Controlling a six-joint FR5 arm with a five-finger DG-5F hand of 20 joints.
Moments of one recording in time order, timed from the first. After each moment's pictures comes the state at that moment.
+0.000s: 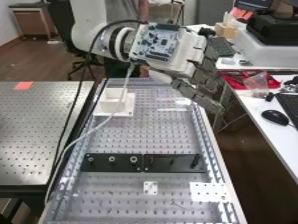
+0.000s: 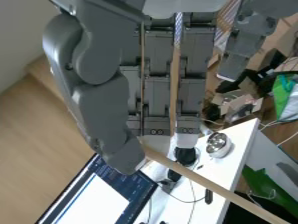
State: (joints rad) arm 1.66 -2.02 -1.41 -2.84 -0.87 0.06
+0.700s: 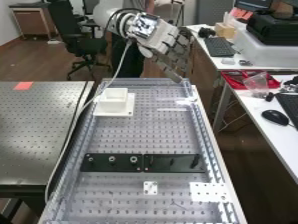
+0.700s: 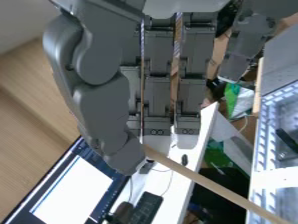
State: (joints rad) arm 2.02 -2.15 -1.21 -3.23 -0.34 0.32
